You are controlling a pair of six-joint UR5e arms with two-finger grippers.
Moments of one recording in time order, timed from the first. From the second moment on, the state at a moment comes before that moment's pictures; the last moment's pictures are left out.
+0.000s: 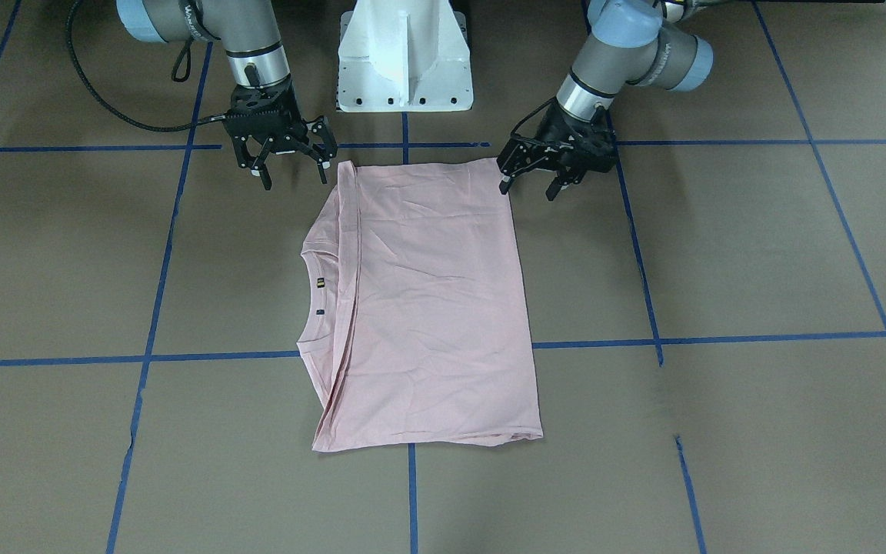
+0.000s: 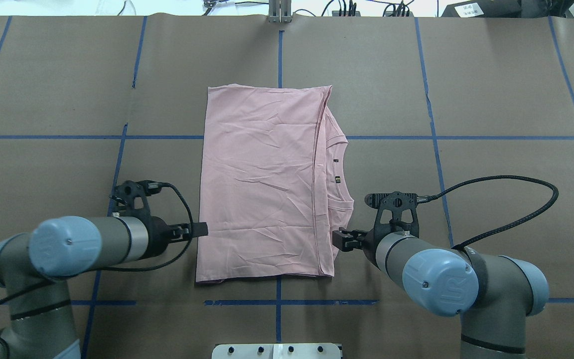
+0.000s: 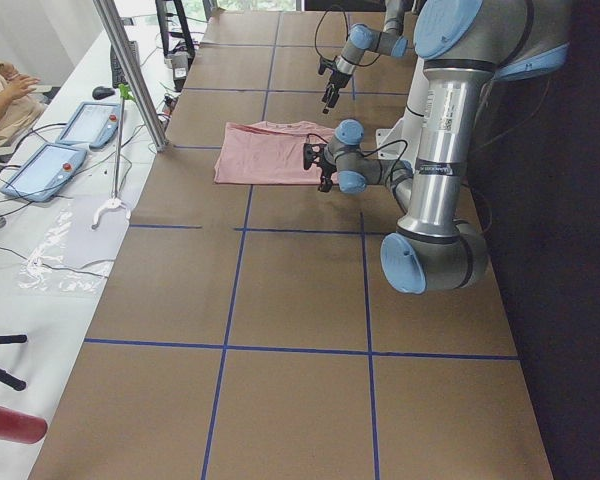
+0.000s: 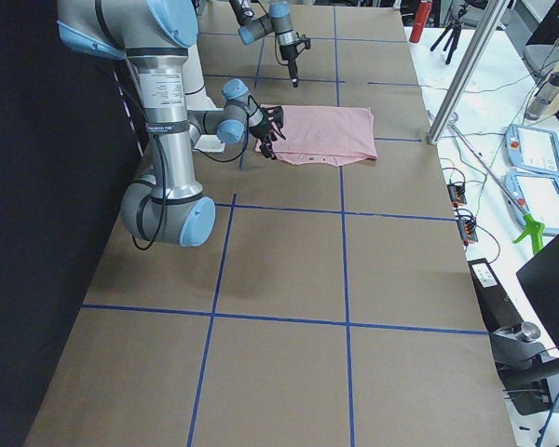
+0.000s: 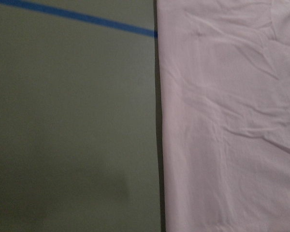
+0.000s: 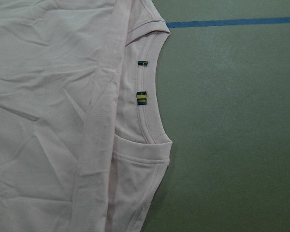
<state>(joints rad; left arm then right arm) -0.34 -1.78 -1.88 -2.16 -1.60 -1.49 0.24 -1.35 2.03 -1.31 1.33 1.38</state>
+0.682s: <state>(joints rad) -0.25 -1.86 -1.88 -1.98 -1.58 -1.53 0.23 -1.35 2.03 -1.31 1.32 1.40</state>
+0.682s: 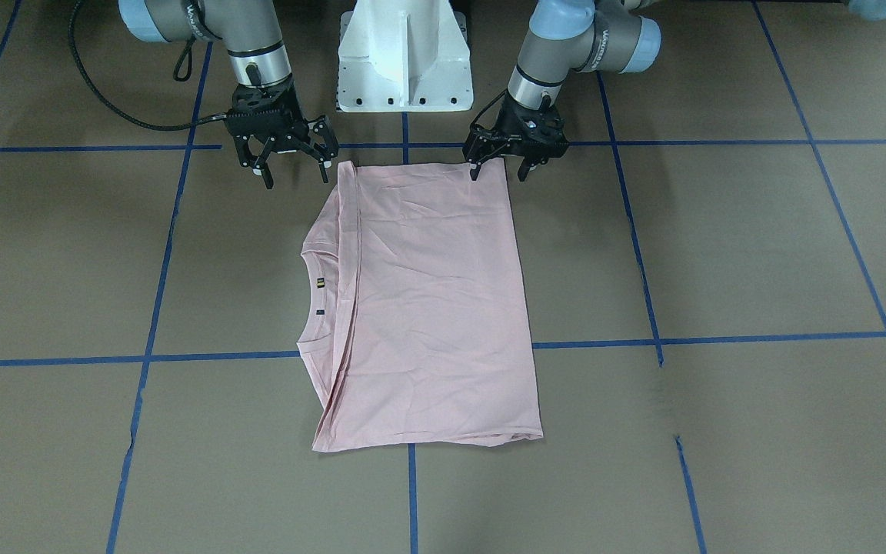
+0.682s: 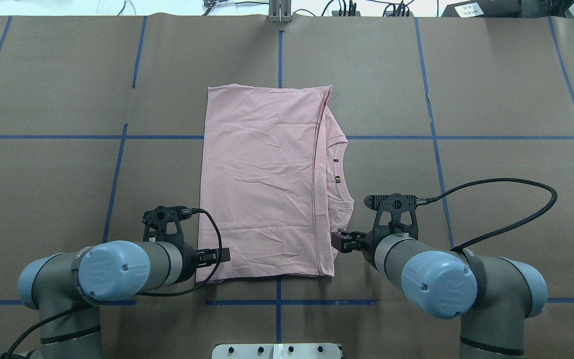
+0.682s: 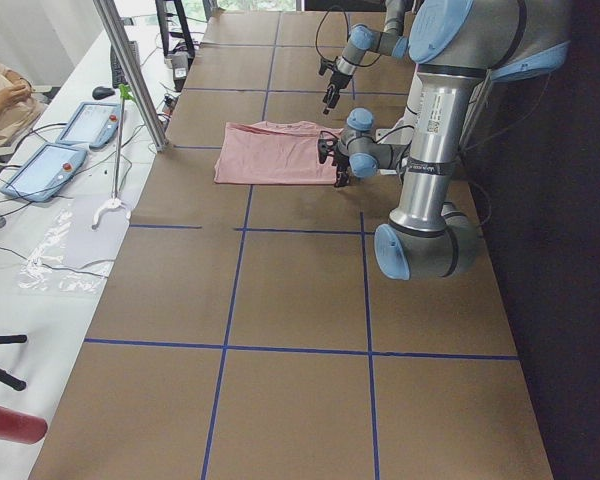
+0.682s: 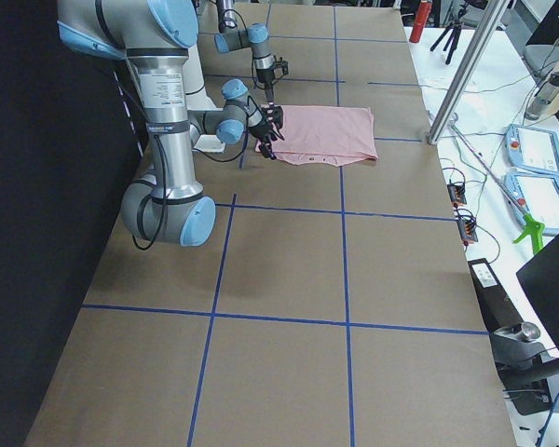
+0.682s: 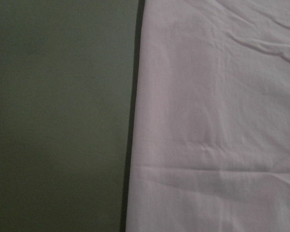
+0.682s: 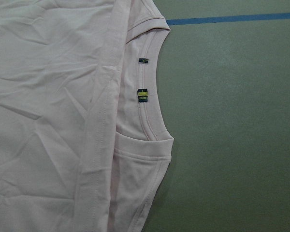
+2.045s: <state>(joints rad) -0.21 -1.84 -1.89 -1.98 -1.57 -1.59 0.23 -1.35 2.02 -1.31 1.32 1.40</state>
